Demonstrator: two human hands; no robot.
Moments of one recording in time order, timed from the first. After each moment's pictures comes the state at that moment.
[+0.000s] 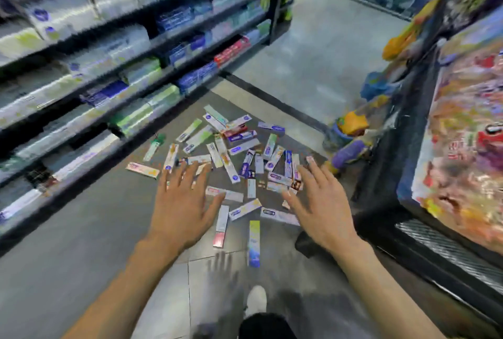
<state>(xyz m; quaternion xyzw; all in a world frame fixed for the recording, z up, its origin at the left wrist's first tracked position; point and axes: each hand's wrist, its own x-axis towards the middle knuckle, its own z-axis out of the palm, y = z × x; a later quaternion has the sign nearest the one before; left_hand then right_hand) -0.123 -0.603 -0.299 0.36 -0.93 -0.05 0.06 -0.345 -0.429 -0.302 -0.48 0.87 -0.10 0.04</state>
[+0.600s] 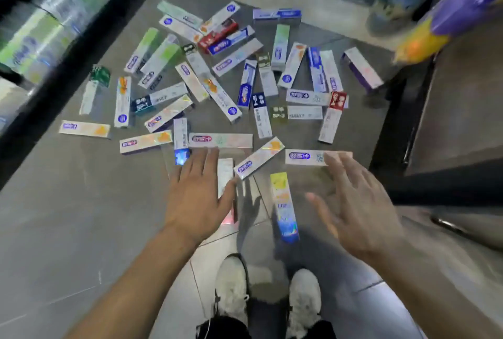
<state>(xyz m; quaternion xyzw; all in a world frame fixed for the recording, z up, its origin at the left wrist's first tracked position) -0.244 -0.671 -0.770 0.34 -0.93 -0.12 -0.06 -0.403 -0.453 -0.746 -0.35 0.92 -0.09 0.16</state>
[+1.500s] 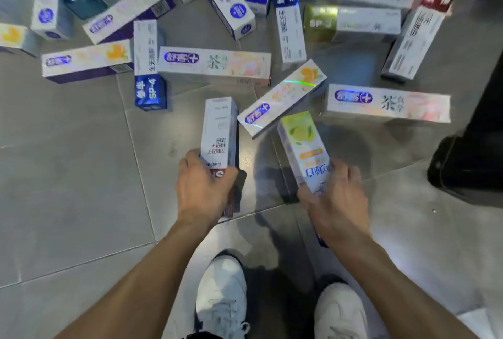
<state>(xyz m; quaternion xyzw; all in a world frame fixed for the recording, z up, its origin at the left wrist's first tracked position) -0.212 -0.661 -1.080 0.59 -0.72 -0.36 -0.02 -0.346 -0.497 -1.063 -0.12 0.93 -0.20 0.30</state>
